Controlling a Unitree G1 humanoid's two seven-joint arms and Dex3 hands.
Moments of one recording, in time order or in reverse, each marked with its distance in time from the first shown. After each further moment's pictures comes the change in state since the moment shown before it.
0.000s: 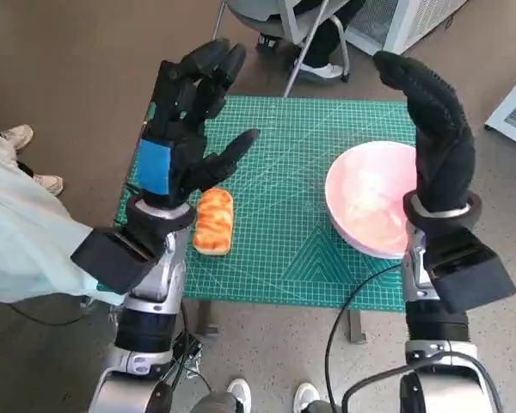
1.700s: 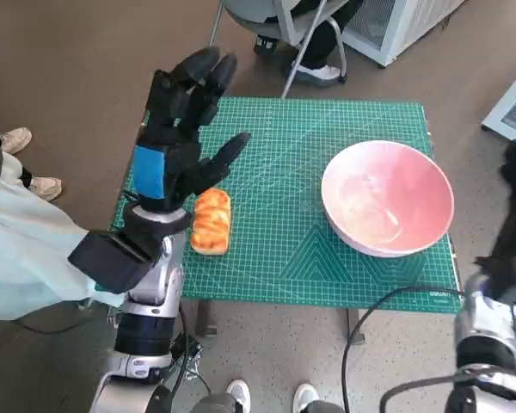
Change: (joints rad) left arm 0.026 -0.003 0.028 0.015 -0.012 -0.007 -0.010; right arm 0.103 -0.150 -0.211 0.622 -0.020 0.036 -0.277
